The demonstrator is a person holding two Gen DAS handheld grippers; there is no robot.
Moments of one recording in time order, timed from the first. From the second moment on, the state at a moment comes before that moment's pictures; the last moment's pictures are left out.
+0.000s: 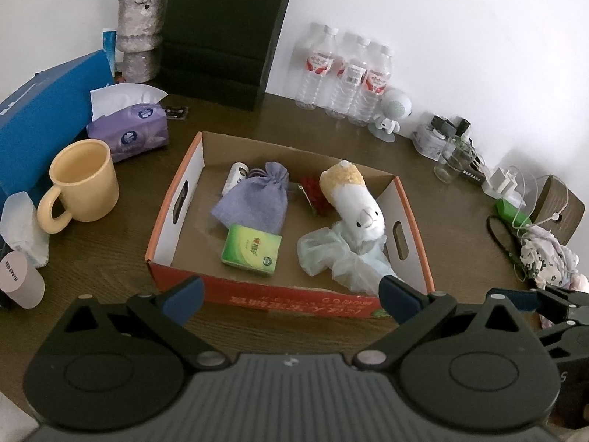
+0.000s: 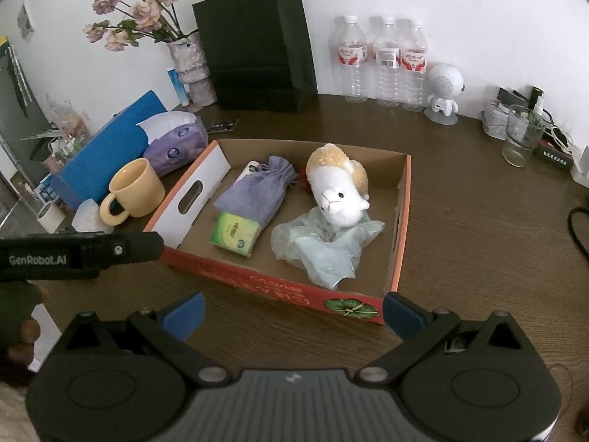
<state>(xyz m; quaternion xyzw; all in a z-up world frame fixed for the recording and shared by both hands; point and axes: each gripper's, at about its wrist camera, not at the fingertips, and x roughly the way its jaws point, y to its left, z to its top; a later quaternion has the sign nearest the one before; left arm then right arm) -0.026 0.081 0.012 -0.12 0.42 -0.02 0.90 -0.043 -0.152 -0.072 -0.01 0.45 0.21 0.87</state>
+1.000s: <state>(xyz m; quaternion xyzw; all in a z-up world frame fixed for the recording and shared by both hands) -0.024 0.080 0.010 -0.12 0.42 -0.03 0.90 -0.042 -0.152 -0.074 -0.01 0.45 0.21 0.87</state>
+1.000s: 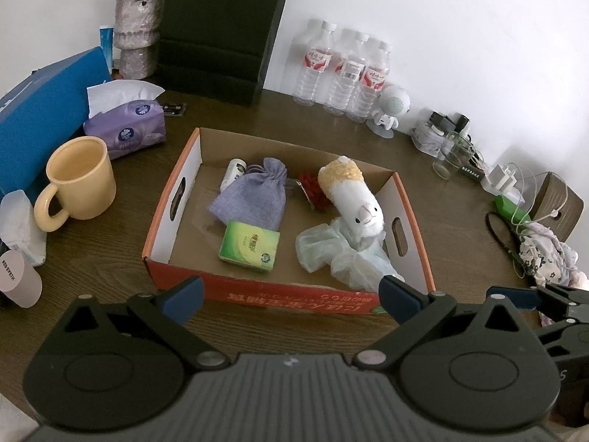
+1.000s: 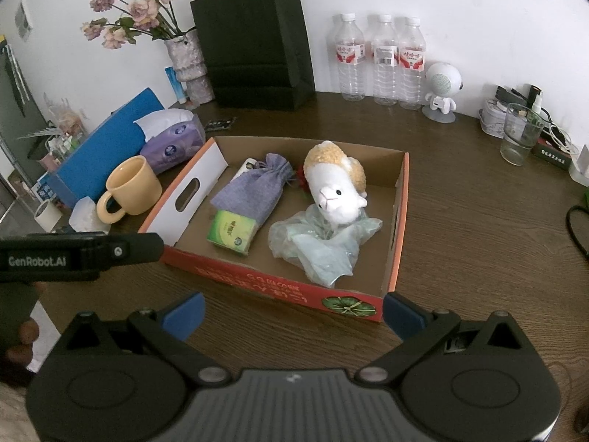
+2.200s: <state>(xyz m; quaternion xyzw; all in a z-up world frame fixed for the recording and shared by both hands) -0.018 0.078 0.005 -0.12 0.43 -0.03 0.89 -0.037 -0.150 -0.079 -0.01 0.46 0.21 0.86</state>
